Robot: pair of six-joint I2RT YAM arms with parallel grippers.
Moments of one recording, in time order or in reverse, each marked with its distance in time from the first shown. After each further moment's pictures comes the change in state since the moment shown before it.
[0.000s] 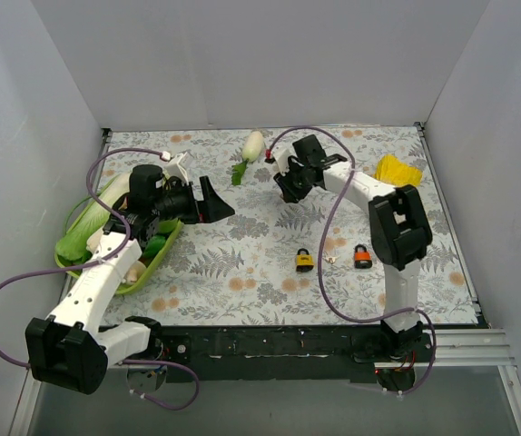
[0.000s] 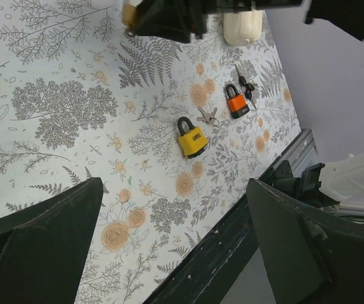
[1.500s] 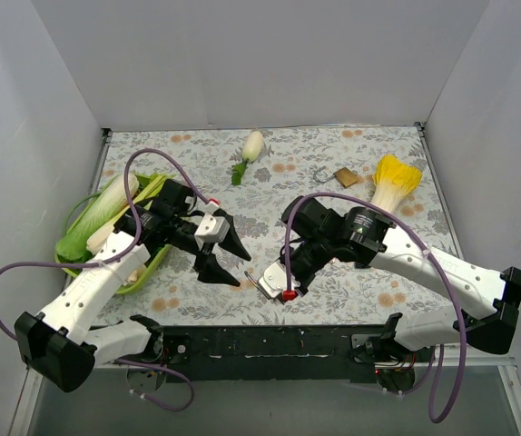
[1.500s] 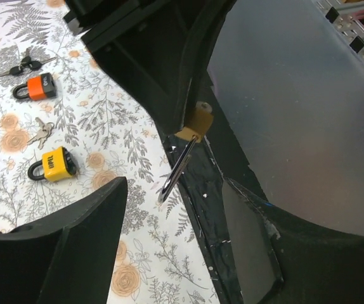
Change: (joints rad) left arm -0.246 0.010 0.148 -0.604 0.663 1.344; right arm 0.602 -0.827 -0.272 -0.582 -0.410 -0.797
